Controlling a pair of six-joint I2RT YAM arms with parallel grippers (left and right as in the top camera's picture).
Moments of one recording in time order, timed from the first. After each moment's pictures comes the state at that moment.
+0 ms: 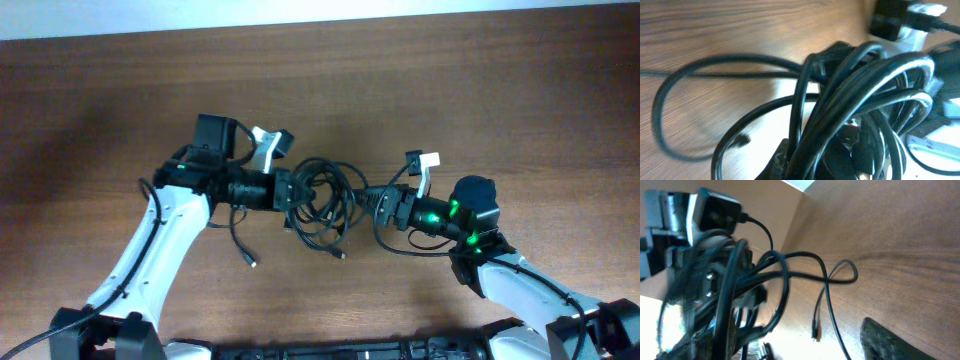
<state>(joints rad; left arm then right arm) -0.23 1.49 1.04 -0.73 0.93 -0.12 0.24 1.32 0.31 0.76 -0.86 0.88</state>
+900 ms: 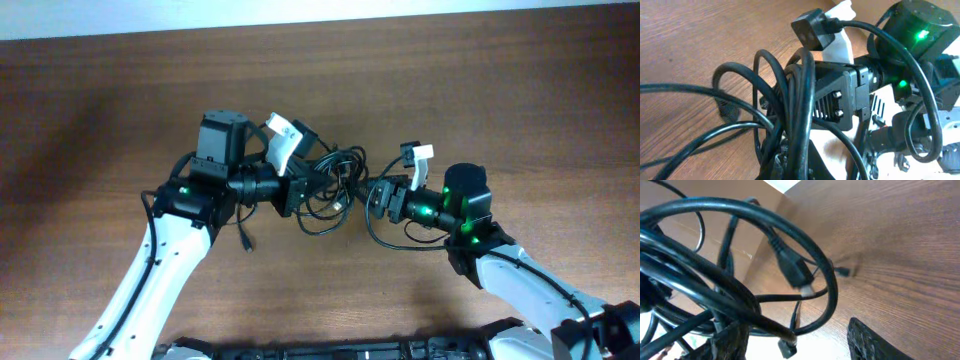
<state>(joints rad) -0.32 1.33 1.03 -0.52 0.86 0.09 0.27 1.32 0.40 0.56 -0.74 0.70</state>
